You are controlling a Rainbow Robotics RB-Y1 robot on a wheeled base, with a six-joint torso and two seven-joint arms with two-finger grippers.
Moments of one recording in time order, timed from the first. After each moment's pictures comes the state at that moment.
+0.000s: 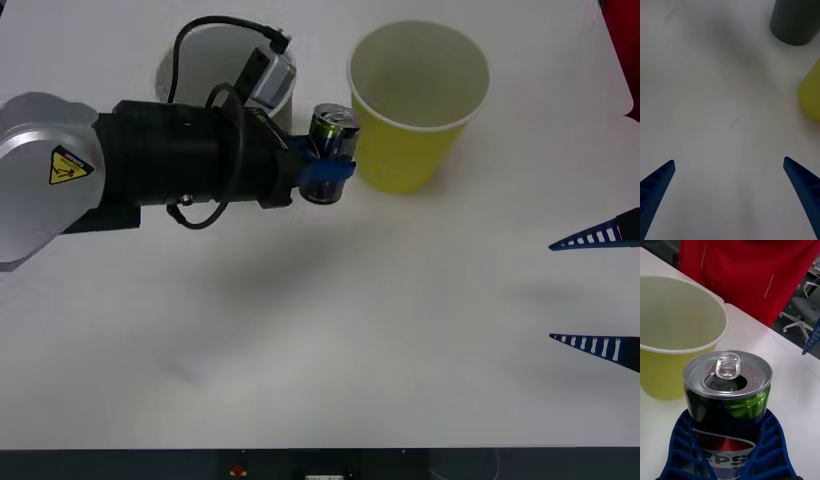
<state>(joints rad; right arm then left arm) 0.26 -1.13 -0.26 -2.01 1.31 -1.13 -0.09 -0.66 0.83 -0.50 -1.96 -1.76 -0.76 1.37</state>
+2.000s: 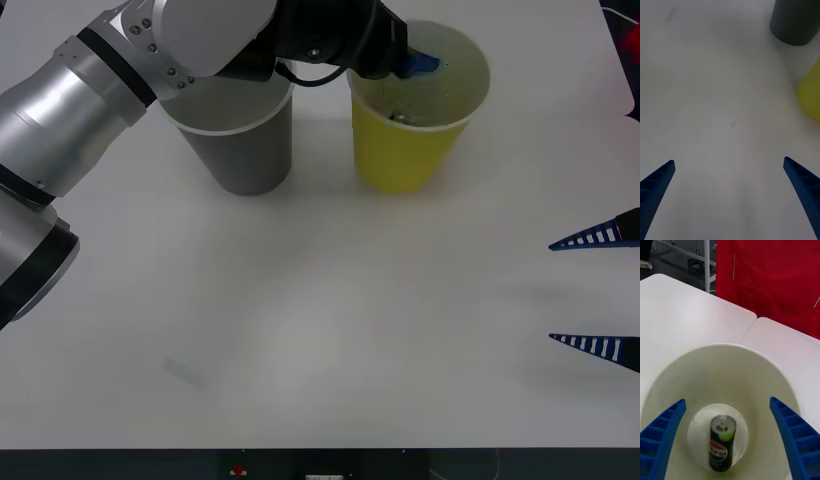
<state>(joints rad) 0.26 -1.13 -0.26 -2.01 1.31 -1.13 -0.09 -1.24 0.45 -0.60 -1.20 -1.87 -0.82 1.16</state>
